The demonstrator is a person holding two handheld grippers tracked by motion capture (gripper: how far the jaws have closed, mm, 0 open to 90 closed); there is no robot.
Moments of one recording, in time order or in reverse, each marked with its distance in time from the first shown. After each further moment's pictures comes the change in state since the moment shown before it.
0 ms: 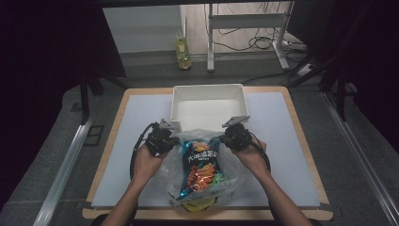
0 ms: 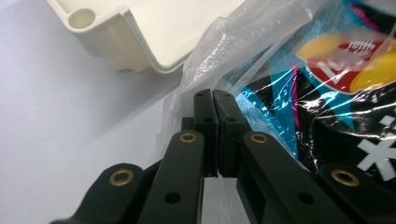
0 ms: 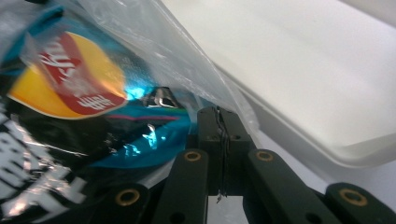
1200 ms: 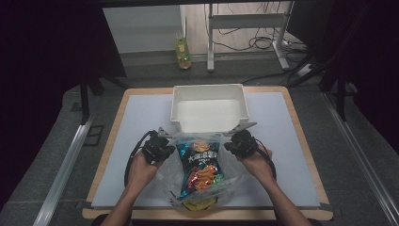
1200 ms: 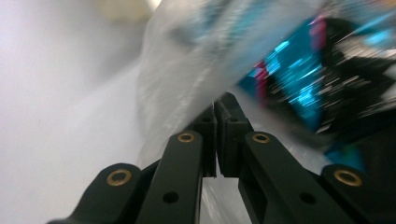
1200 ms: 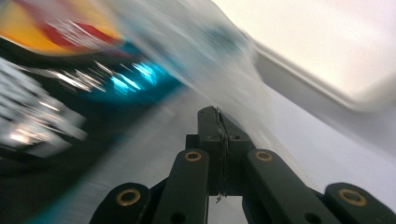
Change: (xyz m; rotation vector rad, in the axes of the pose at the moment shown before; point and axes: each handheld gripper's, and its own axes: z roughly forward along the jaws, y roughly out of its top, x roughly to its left) left arm -0.007 -0.017 0.002 0.093 0.035 0.043; right arm 0.000 -0.023 -0.005 0.033 0.023 0.054
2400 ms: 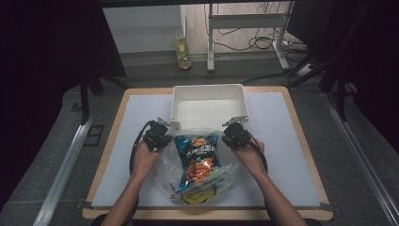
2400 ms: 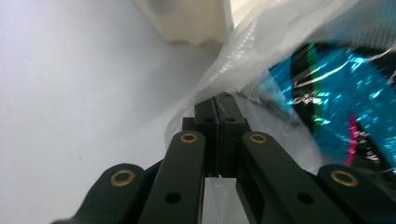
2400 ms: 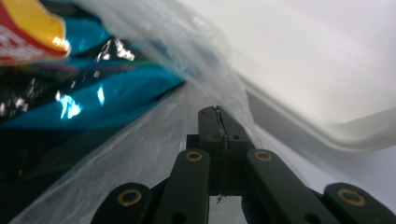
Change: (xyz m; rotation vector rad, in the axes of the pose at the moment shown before) left arm 0.046 0.007 0.046 0.036 0.052 -0.094; right arm -0.014 0.016 0.035 0.055 -0.105 0.003
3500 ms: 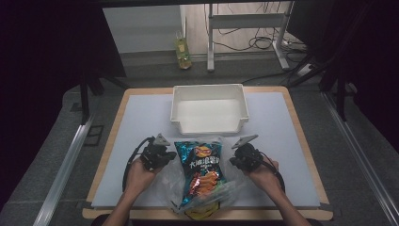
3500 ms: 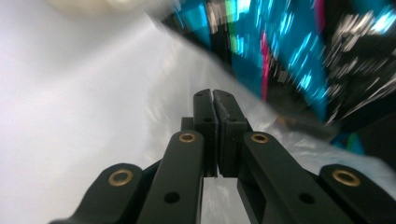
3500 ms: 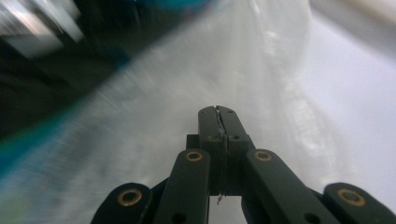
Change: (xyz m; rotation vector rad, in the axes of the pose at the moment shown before) left arm -0.040 -0.039 -0.056 -0.139 -0.153 0.113; right arm 0.019 -0.054 -0.047 0.049 0.111 -0.049
